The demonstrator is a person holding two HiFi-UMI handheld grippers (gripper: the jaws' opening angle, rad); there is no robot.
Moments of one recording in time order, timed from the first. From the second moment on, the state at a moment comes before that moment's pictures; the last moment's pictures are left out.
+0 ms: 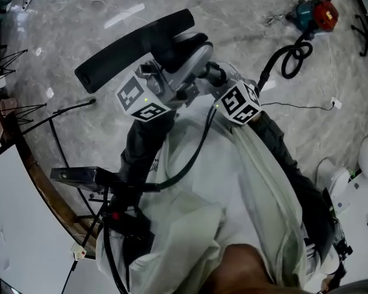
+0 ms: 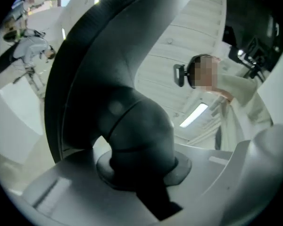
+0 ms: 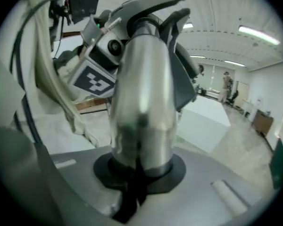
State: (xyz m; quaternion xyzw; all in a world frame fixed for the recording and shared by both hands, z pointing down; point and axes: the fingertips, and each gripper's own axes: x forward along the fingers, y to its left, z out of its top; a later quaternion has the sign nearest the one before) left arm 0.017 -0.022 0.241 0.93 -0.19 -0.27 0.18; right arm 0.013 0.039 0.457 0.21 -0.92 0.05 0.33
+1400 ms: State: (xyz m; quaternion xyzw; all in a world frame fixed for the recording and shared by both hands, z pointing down) left arm 0.023 -0.002 0.237 0.94 -0.12 -0.28 0.17; right arm 0.014 0.047 0.461 0.26 -0.91 0.05 0.32
